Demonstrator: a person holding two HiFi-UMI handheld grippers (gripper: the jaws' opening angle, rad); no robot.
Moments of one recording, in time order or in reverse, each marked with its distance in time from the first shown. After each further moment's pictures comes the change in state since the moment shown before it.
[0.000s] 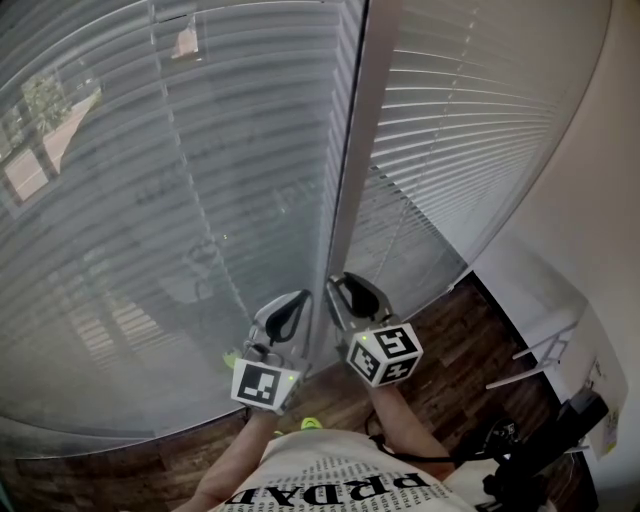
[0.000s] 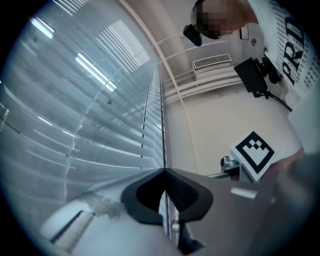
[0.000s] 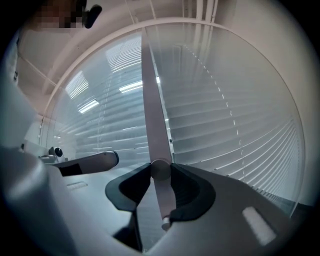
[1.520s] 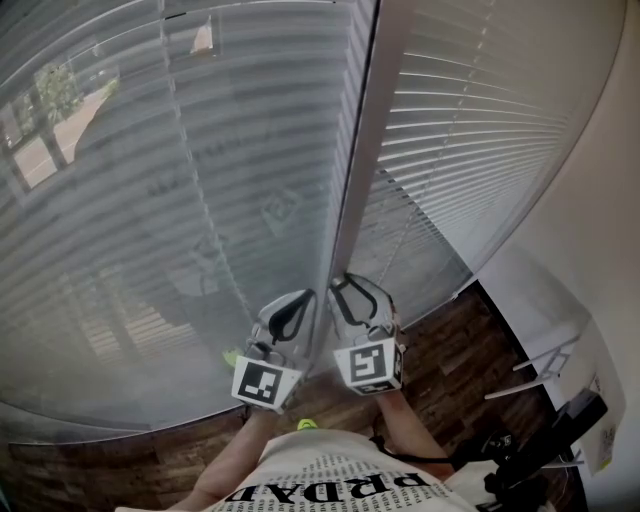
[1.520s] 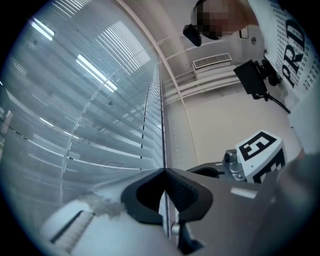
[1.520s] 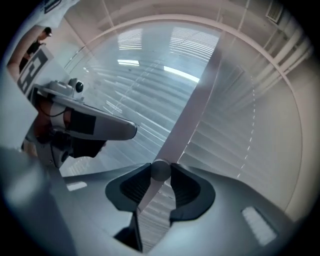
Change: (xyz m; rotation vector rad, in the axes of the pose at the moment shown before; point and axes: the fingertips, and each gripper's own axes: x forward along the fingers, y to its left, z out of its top) left arm 0.003 -0.001 0.002 0.007 -0.012 0.016; right arm 0.001 0.013 -0.002 -0.712 0.106 -0.037
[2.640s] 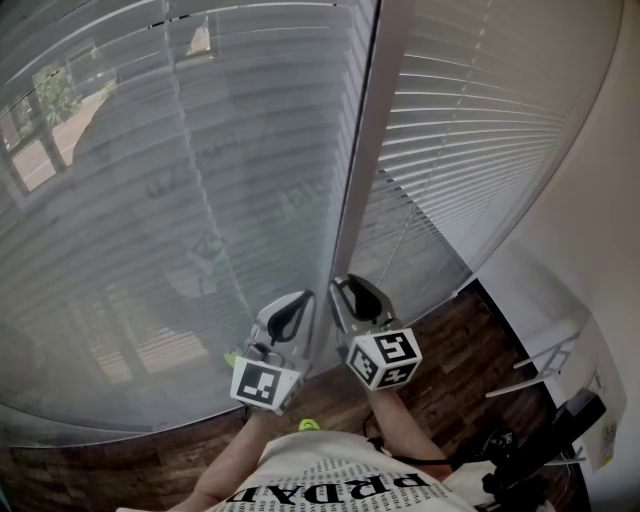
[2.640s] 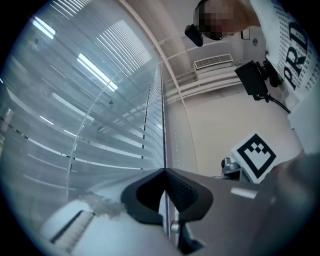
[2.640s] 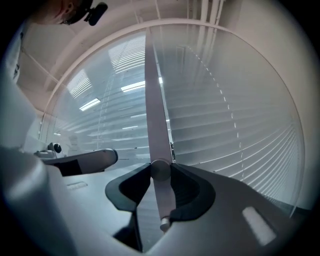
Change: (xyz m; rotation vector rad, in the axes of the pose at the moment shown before) left arm -0.004 0.002 0.001 -0.013 0.006 -0.004; right arm 0.000 -0.011 -0.008 0.679 -0.109 0.027
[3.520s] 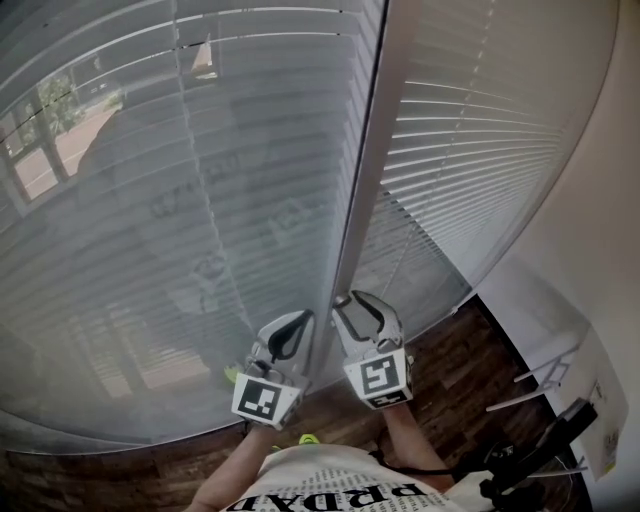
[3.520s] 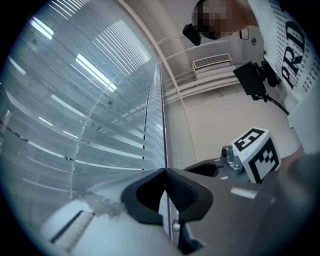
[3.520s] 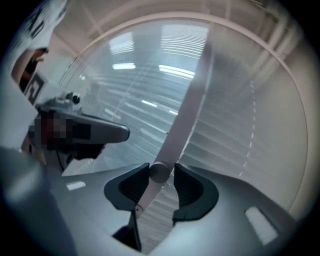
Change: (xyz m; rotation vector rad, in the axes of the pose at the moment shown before) left arm -0.005 0.002 0.000 0.007 0.009 -0.007; right arm -0.005 0.012 0.004 -0.609 0.155 0.011
